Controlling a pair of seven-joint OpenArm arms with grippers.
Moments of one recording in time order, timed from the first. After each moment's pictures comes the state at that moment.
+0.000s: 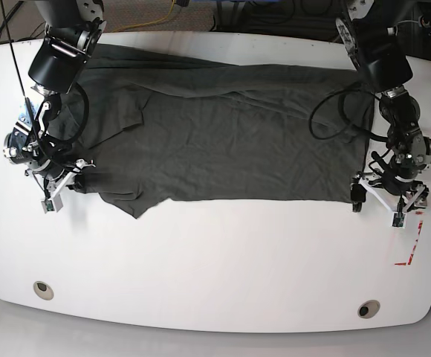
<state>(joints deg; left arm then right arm) -14.8 -11.1 -25.2 71.9 5.4 -31.6 30.6 14.1 16.5 28.7 68.5 11.8 40.4 -50.5</state>
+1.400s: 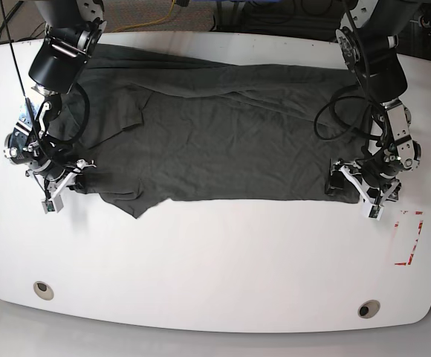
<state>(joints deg) -18.2 -10.8 -25.0 57.5 4.8 -41.6 29.6 14.1 16.5 28.6 68.4 11.8 40.4 -50.3</state>
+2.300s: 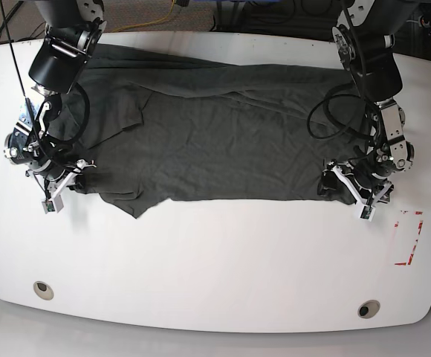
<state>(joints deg) -17.6 -9.6 -22.8 57.9 4.6 -41.4 28.5 14.1 16.4 28.6 68.4 11.8 40.4 -50.3</state>
